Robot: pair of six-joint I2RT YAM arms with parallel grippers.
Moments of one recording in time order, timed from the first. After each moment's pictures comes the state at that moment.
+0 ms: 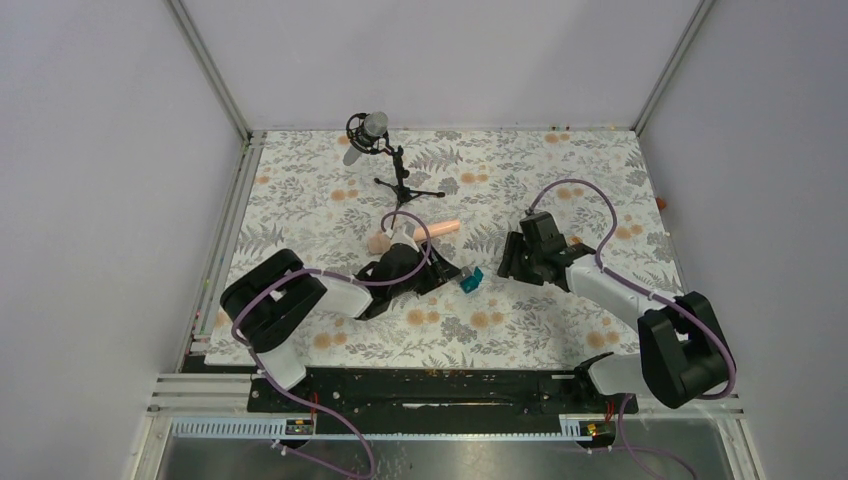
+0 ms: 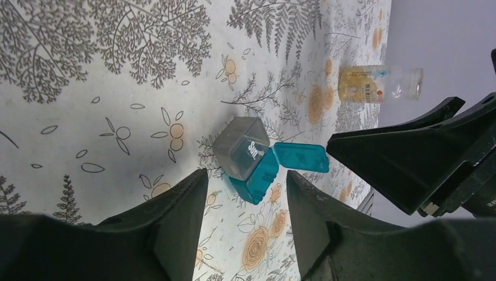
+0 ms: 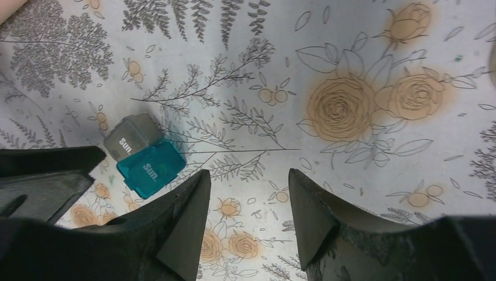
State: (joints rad) left arm -0.81 1.70 0.59 0.63 0.02 -1.13; right arm 0.43 1.34 0.70 -0.34 0.03 0.60
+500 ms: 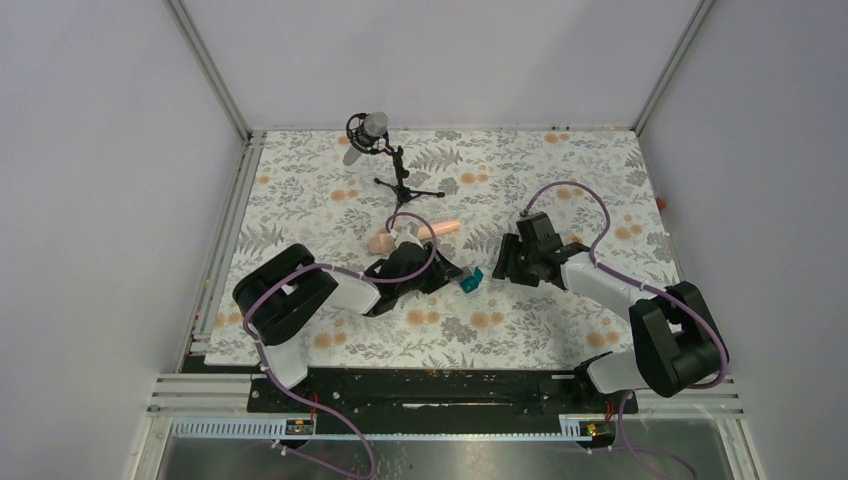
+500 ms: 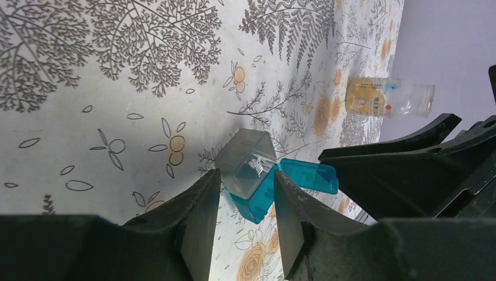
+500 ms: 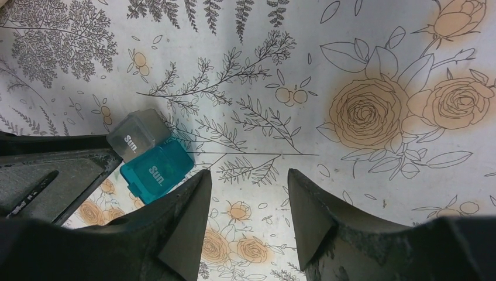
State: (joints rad) left arm -0.82 1.78 0.64 0.61 0.00 -1.20; right arm 0.43 1.40 0.70 -0.30 -0.05 0.60
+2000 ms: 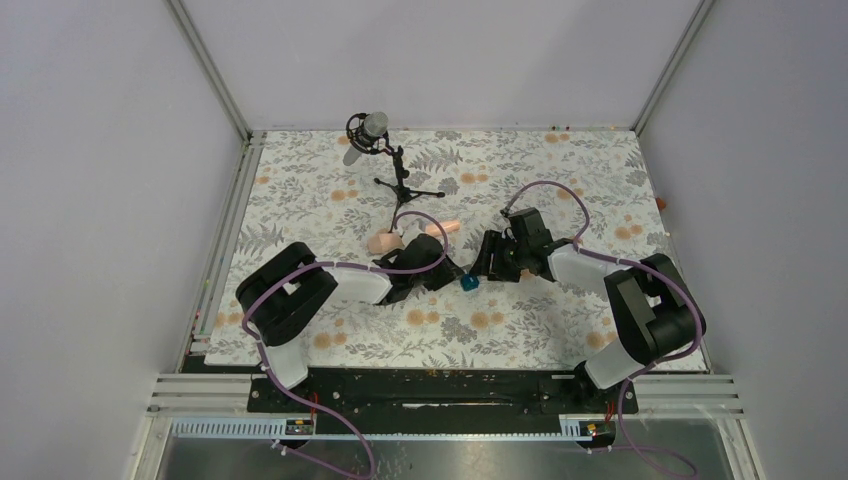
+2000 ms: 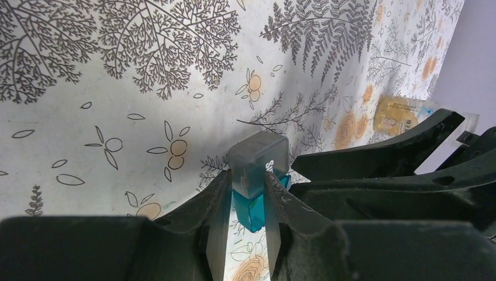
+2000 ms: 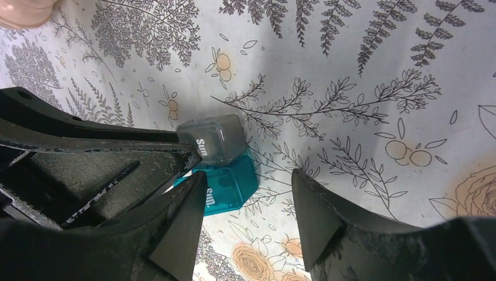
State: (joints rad) left arm -0.86 1.79 0.81 0.28 -0.09 -1.24; right arm 0.43 1.57 0.72 -0.09 -0.31 0.59
